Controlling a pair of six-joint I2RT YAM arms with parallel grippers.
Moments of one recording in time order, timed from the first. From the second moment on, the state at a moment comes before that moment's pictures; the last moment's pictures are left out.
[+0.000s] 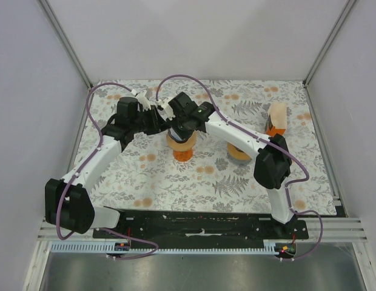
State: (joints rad) left arm -0.28 1.35 1.05 -0.27 0.39 -0.45; right arm 0.83 2.05 1.93 -0.79 -0.01 -0.03
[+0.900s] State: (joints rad) left arm -0.29 1.34 1.10 -0.32 0.37 -0.43; right arm 0.83 2.00 1.89 -0.77 -0.03 -0.07
